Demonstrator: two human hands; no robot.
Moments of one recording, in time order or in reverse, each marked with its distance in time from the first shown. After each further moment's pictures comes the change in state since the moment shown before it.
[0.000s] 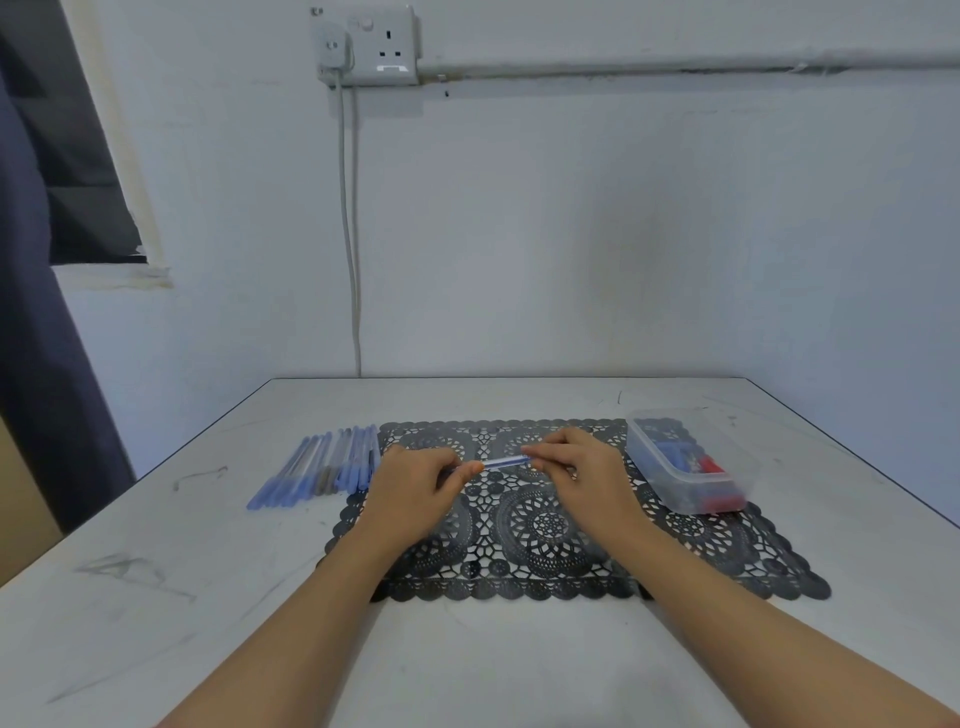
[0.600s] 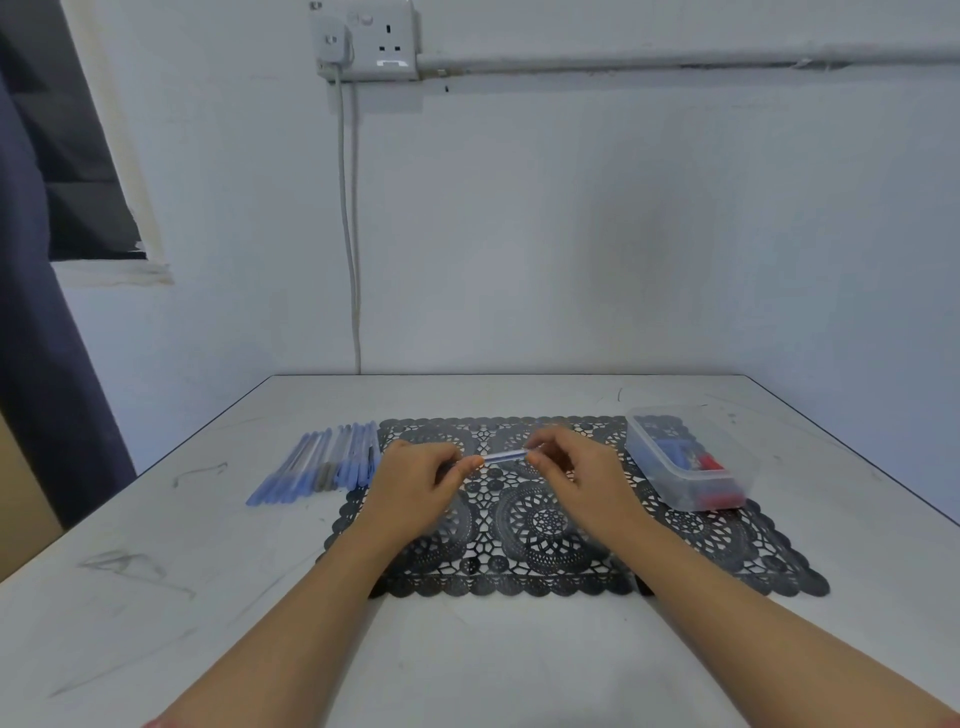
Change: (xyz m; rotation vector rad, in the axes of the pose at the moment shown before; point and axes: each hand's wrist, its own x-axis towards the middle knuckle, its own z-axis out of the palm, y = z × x) left_hand -0.001 0.004 -0.002 -0.043 0.007 0.006; right_hand -0.004 0.004 -0.002 0.138 -0.064 0.006
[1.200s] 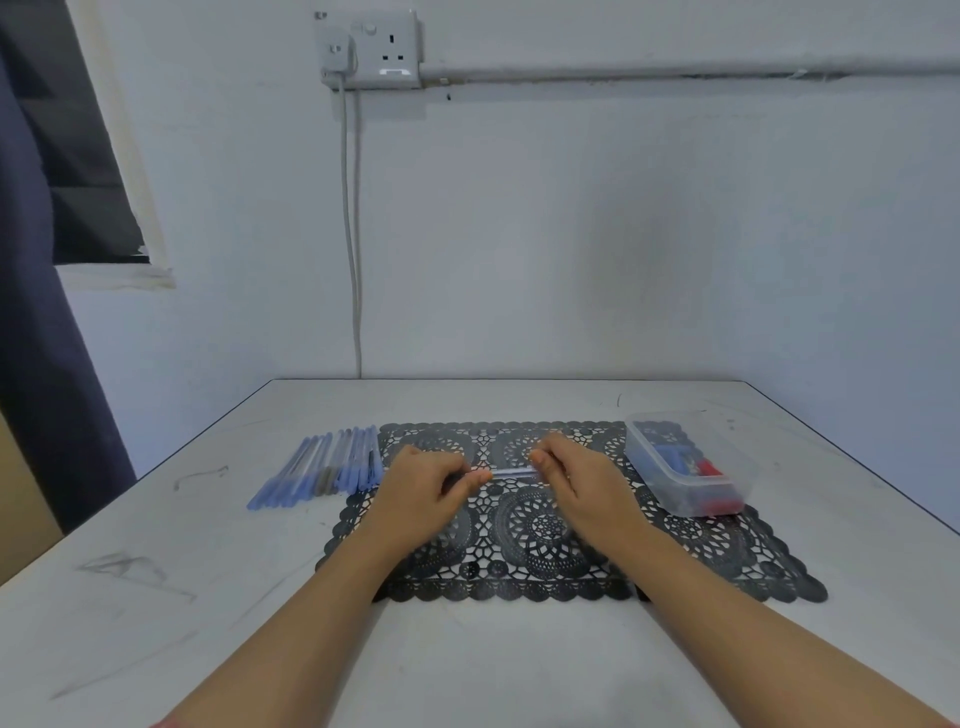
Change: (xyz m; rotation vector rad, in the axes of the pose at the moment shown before) left_hand -0.002 -0.002 0.004 -0.033 -0.047 0.072; right_hand 0.000 0.007 0.001 -0.216 -0.005 -0.090
